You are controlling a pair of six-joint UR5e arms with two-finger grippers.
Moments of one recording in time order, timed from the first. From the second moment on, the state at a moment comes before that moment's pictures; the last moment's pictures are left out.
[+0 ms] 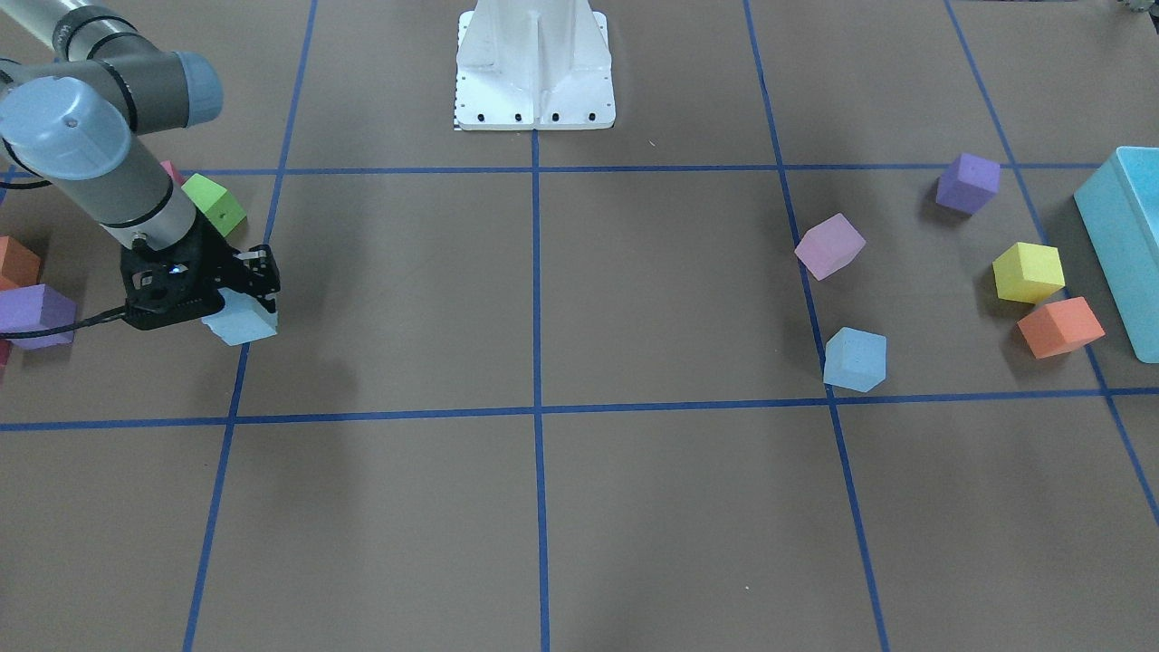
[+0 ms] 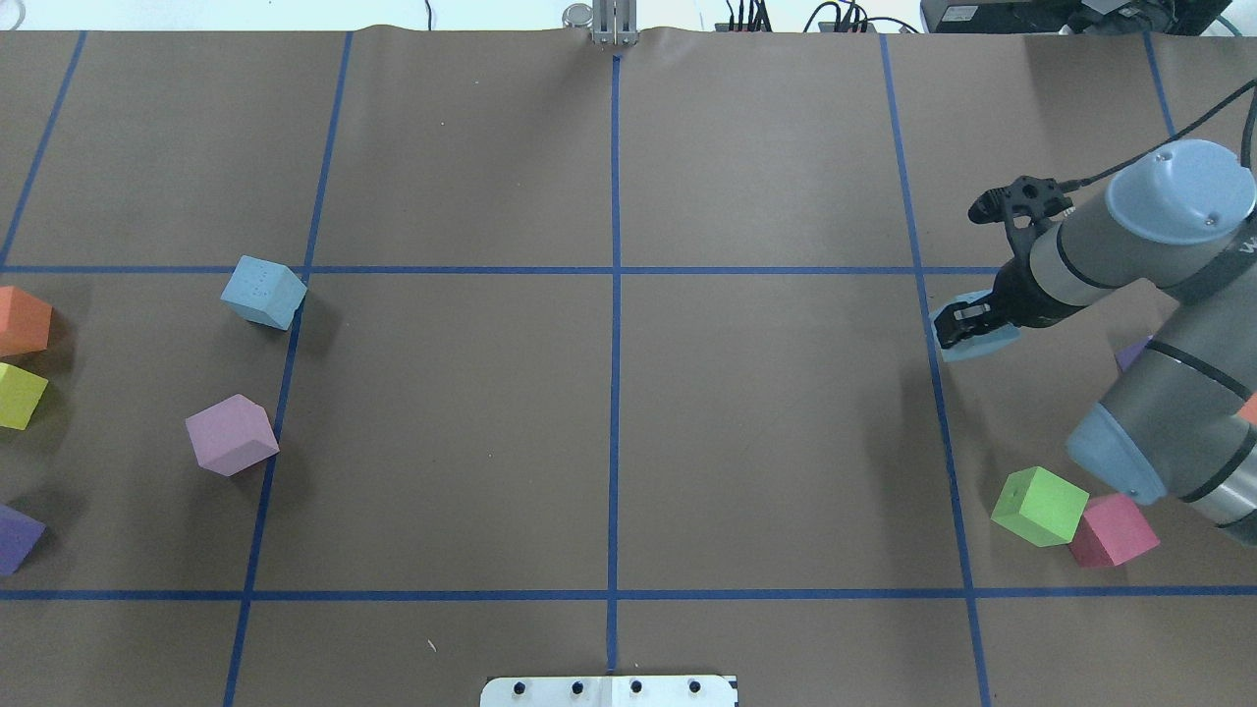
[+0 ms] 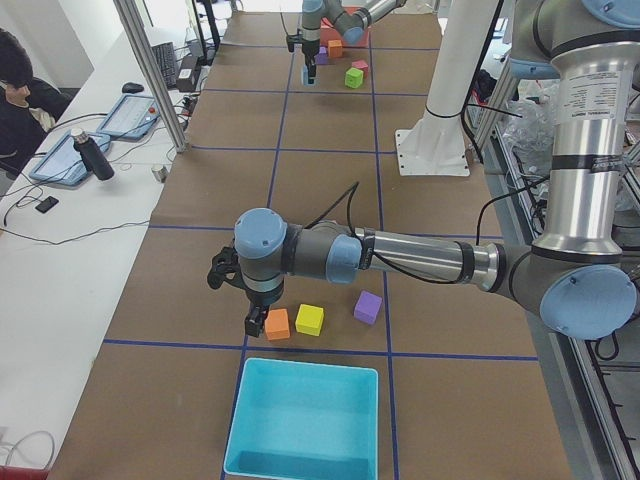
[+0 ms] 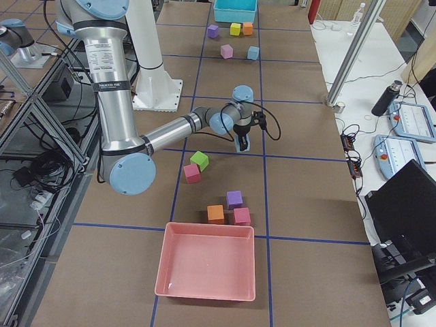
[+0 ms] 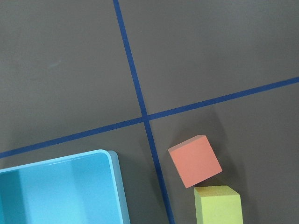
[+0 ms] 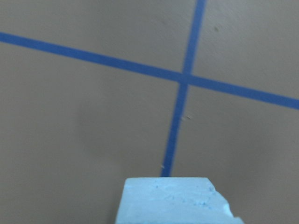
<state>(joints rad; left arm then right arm) -1.59 -1.57 -1.70 -1.59 -2.38 0.16 0.80 -1.26 1.80 -1.40 2.09 0.79</state>
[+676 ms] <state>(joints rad) -1.59 -1.57 -1.69 -1.59 -2.38 0.16 0.56 -0.78 1.50 -1.53 1.90 1.18</state>
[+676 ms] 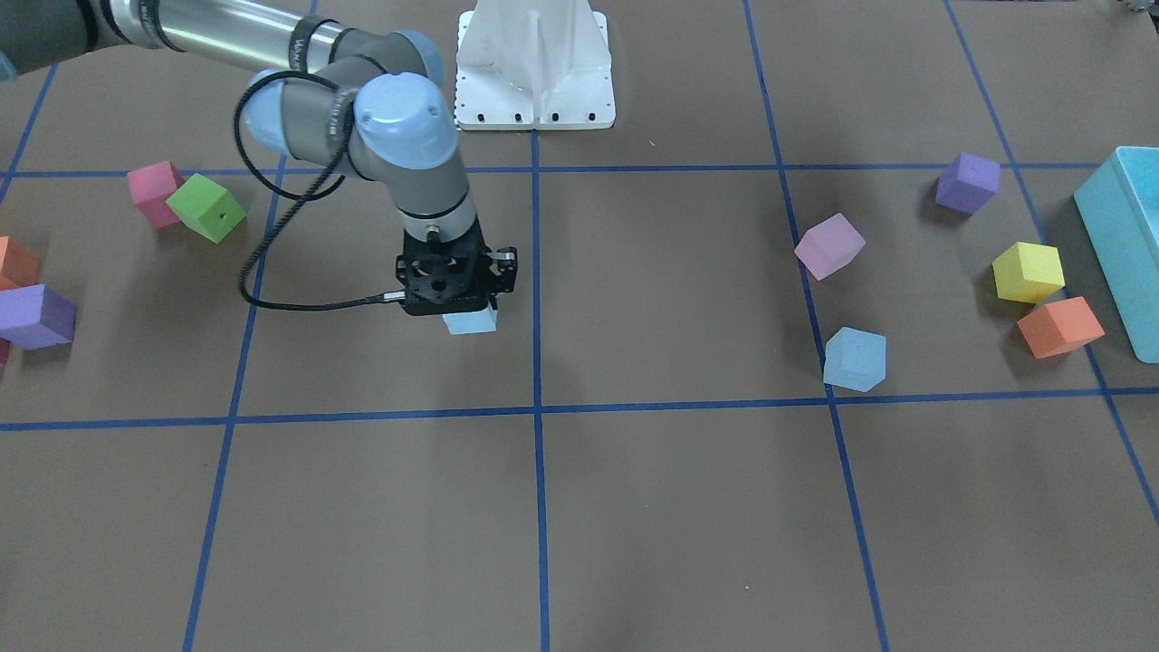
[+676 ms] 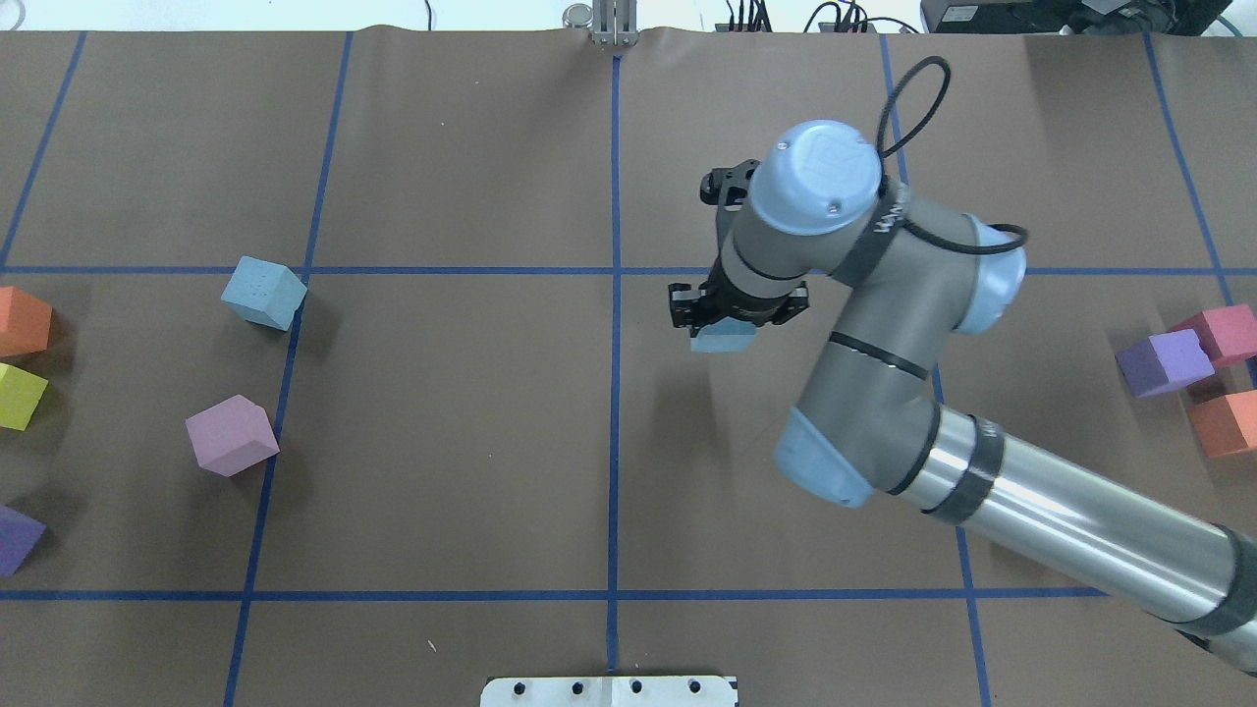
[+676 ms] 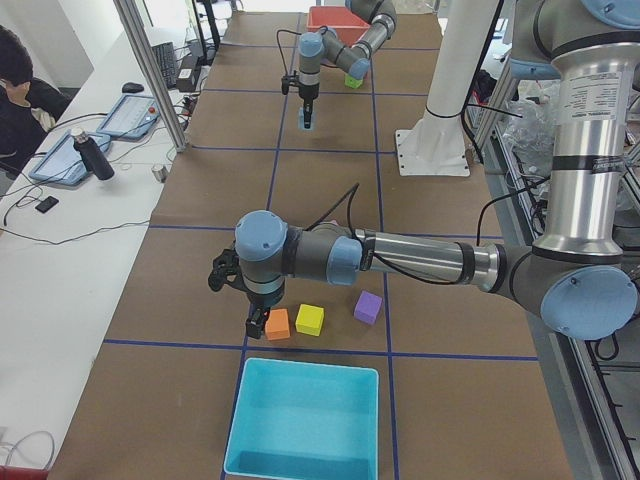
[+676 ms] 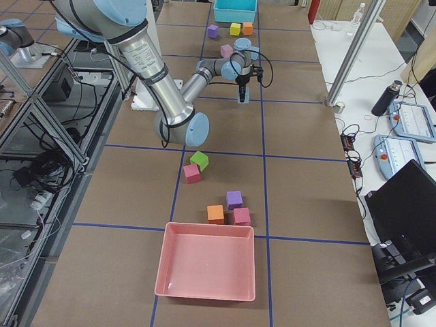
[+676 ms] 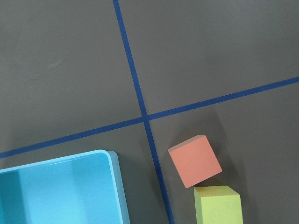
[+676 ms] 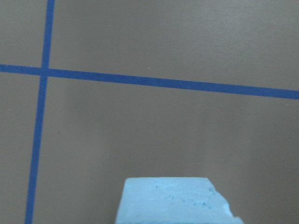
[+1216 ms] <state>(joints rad) -1.59 -1.57 -1.69 -1.59 -2.38 0.16 0.49 -0.69 1.38 -1.53 1.86 1.23</state>
